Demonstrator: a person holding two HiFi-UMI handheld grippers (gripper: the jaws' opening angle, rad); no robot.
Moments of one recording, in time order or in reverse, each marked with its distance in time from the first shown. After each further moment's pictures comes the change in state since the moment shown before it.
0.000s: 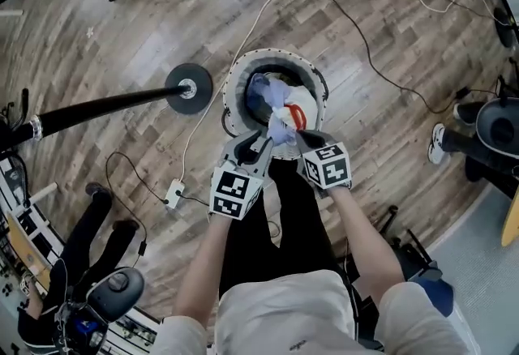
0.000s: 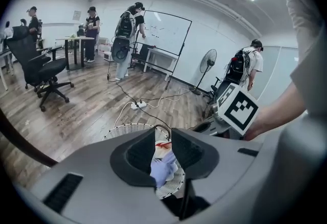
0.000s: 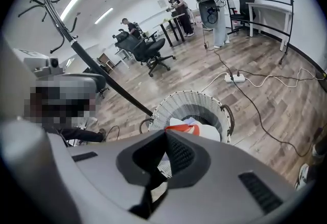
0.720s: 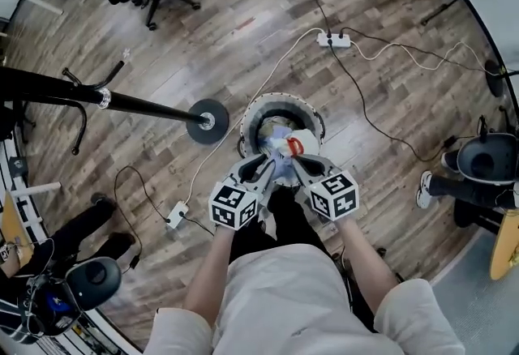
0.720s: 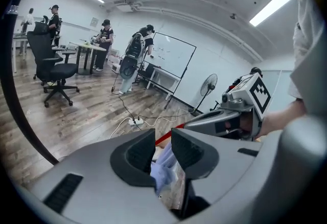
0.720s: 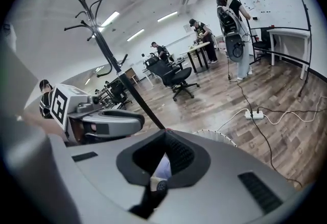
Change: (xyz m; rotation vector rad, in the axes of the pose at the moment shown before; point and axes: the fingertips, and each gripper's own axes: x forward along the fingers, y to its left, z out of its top) left arm -0.094 -0.032 0.071 -0.134 -0.201 -0.010; right arm -0.144 0.110 0.102 -0.186 -0.235 0.187
